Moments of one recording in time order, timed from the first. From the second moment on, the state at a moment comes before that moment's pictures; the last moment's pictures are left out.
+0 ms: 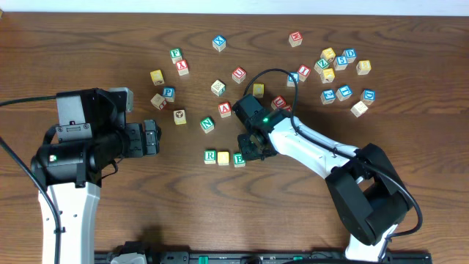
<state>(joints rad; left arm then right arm) 0.11 1.12 1.16 -1.07 0.24 0.02 0.67 1.93 1.23 -0.70 -0.05 0.47</state>
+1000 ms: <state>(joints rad) 0.11 1.12 1.16 -1.07 0.24 0.02 0.67 1.93 1.23 -0.73 -0.04 0.54</state>
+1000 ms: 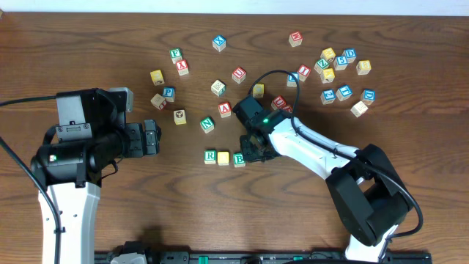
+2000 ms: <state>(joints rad) 0.11 1.12 1.16 -1.07 0.24 0.02 0.74 1.93 1.21 -0.68 0.04 0.70</state>
